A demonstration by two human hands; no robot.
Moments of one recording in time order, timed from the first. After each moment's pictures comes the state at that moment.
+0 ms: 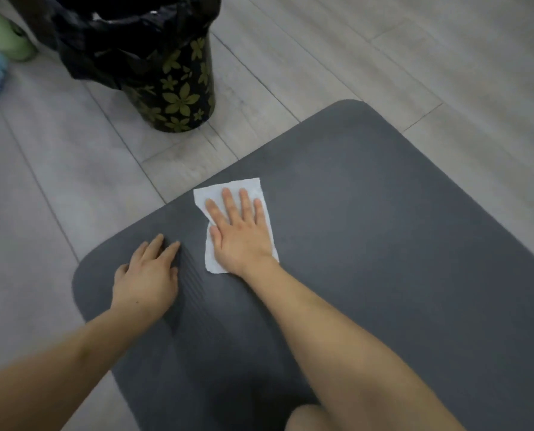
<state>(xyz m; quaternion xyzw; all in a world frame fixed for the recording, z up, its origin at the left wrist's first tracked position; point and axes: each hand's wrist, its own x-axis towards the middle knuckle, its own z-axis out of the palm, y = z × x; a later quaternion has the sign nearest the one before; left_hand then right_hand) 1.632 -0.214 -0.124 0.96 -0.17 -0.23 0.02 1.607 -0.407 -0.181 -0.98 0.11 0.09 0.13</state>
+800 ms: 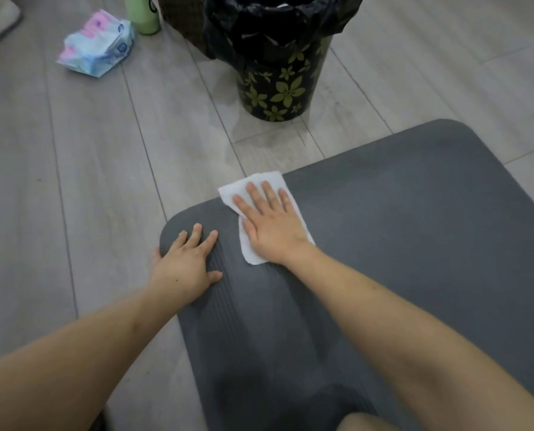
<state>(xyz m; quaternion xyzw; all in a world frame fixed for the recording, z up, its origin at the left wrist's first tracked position) 1.638 -0.135 -0.123 0.94 -0.13 -0.31 -0.04 1.652 -0.347 -0.177 -0.99 -0.06 0.11 0.10</state>
